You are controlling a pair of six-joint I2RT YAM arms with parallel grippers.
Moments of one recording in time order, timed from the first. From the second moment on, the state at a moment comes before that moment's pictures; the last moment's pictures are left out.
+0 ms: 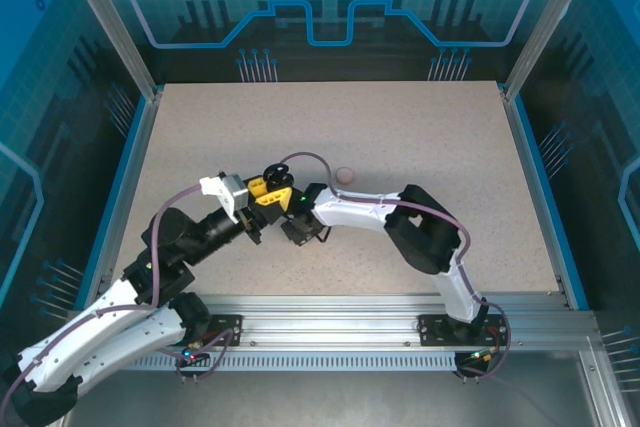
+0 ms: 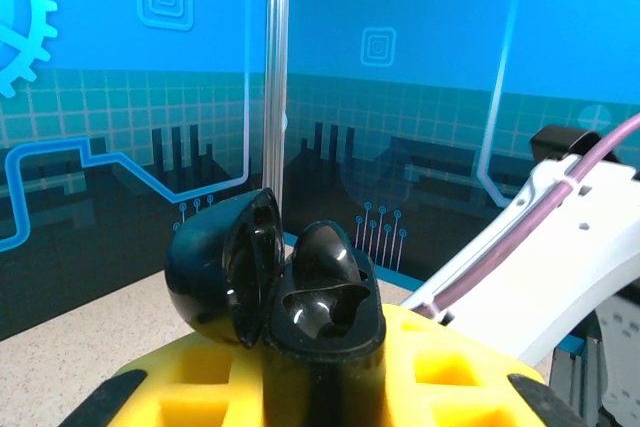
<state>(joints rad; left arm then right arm) -0.77 0.58 0.64 0.11 0.12 -0.09 1.00 2.08 1.50 -0.75 0.16 0.39</state>
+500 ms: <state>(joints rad) -0.77 0.82 0.58 0.26 0.12 -0.15 0.81 1.50 1.01 -0.52 0.13 0.37</state>
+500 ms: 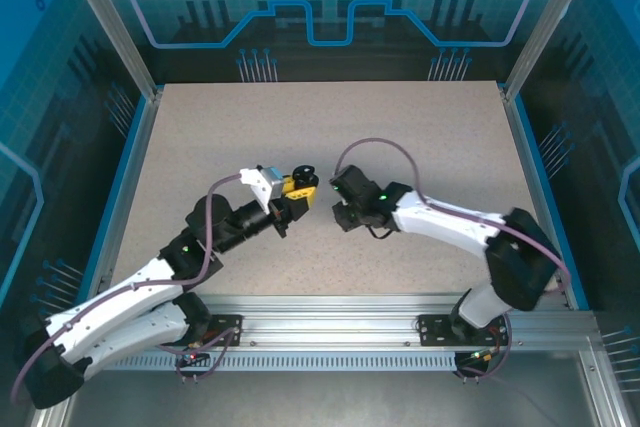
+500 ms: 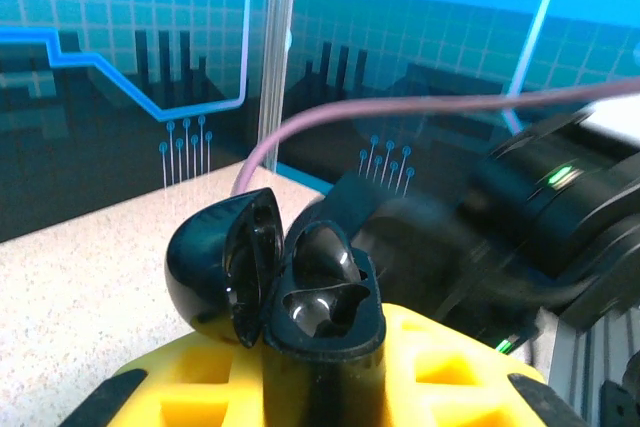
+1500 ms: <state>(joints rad) -0.77 1.24 0.58 0.70 0.34 -0.23 0.80 0.96 0.93 -0.25 -0.12 0.14</state>
